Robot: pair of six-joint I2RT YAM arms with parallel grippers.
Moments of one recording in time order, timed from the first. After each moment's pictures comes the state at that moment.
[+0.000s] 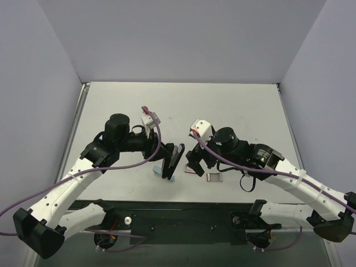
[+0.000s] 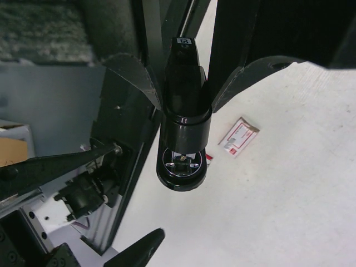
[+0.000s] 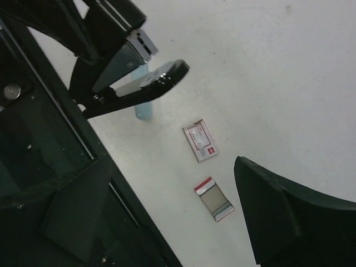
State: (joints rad) left arm -0.56 1.03 0.98 -0.38 0.69 -0.18; right arm 0.96 1.05 1.14 -0.69 0.08 0.03
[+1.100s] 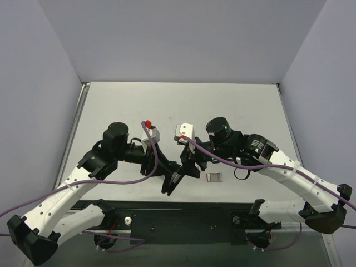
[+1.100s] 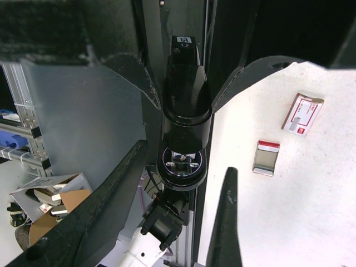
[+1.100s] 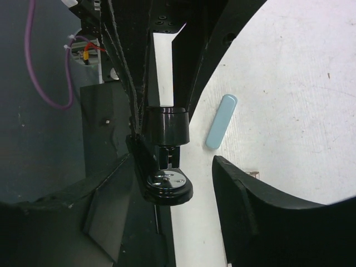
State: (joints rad) left arm -0.64 0.92 0.90 -0.33 0.98 -0.11; right arm 1.00 1.18 1.33 -0.74 -0.40 -0.18
